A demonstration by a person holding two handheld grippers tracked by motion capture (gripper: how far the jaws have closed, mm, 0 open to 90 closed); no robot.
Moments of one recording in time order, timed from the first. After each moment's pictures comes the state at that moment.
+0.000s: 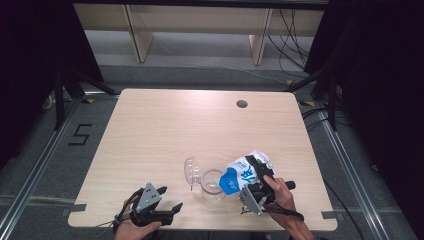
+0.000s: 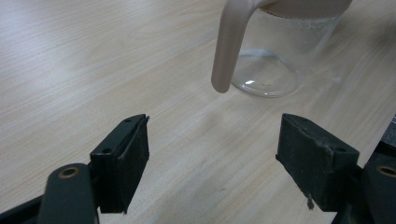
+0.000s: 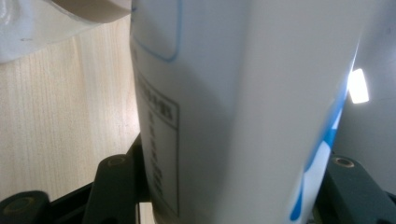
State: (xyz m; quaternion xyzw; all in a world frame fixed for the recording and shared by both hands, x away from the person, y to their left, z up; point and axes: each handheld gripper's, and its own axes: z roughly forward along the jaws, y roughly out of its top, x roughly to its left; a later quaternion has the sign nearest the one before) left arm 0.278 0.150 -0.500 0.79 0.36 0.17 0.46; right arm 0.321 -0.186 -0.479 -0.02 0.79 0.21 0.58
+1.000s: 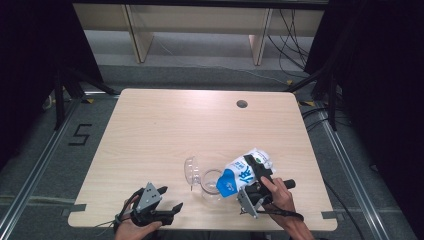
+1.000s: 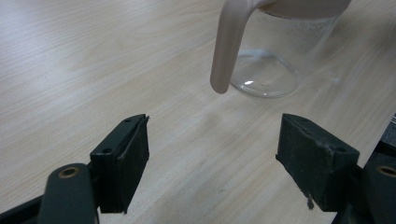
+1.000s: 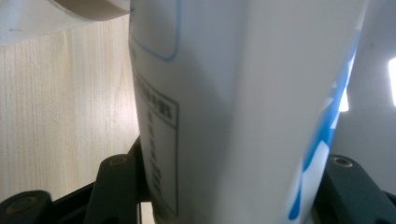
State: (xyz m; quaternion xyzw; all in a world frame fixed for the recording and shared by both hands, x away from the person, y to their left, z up) left arm 0.279 0.149 -0.500 0.80 0.36 0.17 0.46; right arm 0.319 -0.181 -0.477 -0.06 0.77 0.17 0.61
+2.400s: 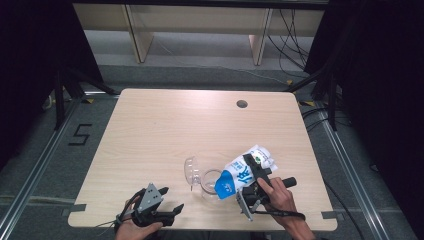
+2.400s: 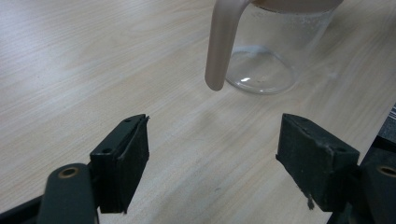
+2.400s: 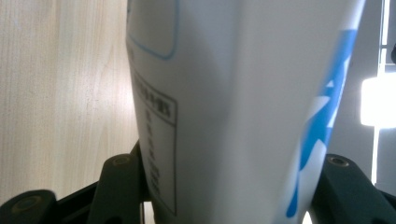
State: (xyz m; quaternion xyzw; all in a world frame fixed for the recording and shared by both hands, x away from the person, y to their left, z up) left arm 0.279 0.148 -0.501 0.80 0.35 0.17 0.45; right arm 0.319 -0.177 -0.481 -0.09 0.76 0.11 0.64
